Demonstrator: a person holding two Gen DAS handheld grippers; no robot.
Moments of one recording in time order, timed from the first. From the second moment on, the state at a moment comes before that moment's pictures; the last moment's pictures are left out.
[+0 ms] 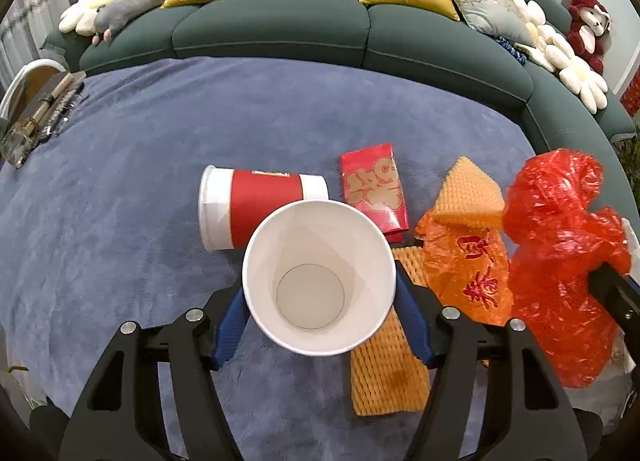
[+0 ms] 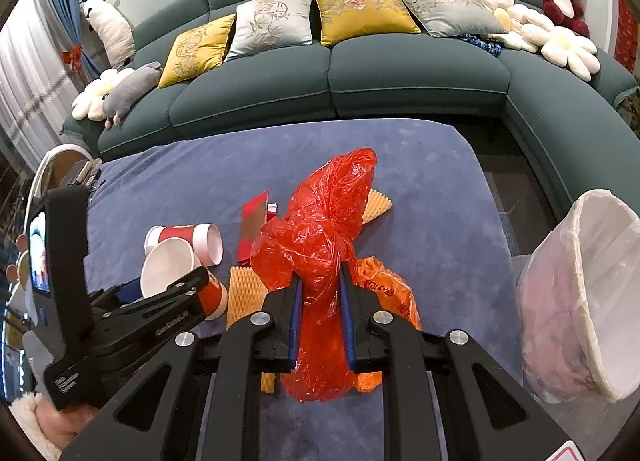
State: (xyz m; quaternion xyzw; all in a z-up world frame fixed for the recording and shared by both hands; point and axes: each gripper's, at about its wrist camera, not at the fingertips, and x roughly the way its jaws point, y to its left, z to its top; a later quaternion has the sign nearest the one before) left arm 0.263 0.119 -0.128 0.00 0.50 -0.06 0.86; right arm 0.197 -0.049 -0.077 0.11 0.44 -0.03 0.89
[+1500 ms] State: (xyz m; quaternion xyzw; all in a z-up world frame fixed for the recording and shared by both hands) left arm 0.122 -0.146 -0.023 0.08 0.42 -0.27 0.86; right arm 0.016 -0.272 -0.018 0.20 0.33 -0.21 0.90
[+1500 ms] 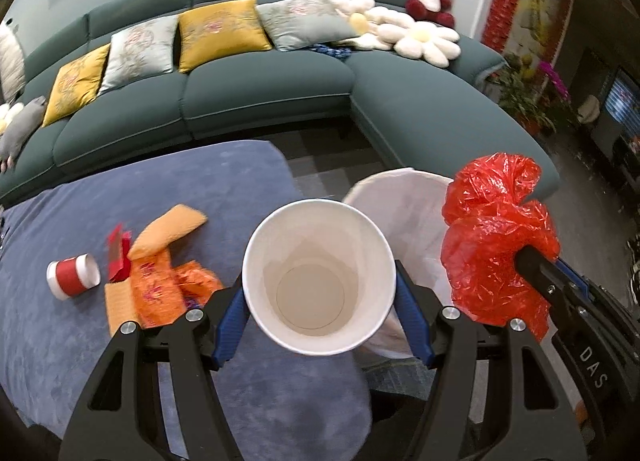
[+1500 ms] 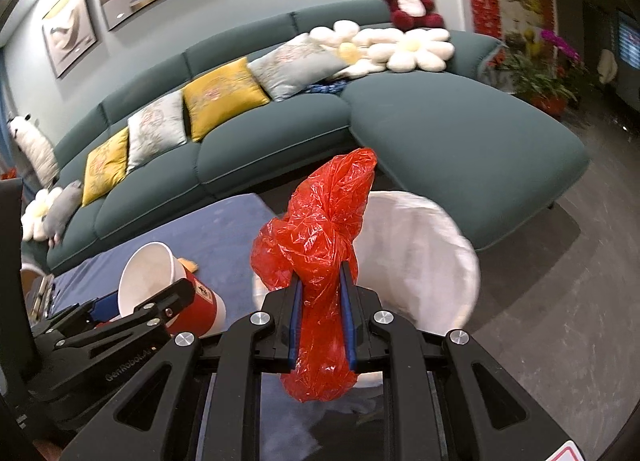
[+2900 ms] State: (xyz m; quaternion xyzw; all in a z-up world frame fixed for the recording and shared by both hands) left arm 0.122 -0.208 -0.045 0.07 0.46 -0.29 0.84; right arm 0.009 -0.333 -0.046 0.23 0.34 -0.23 0.88
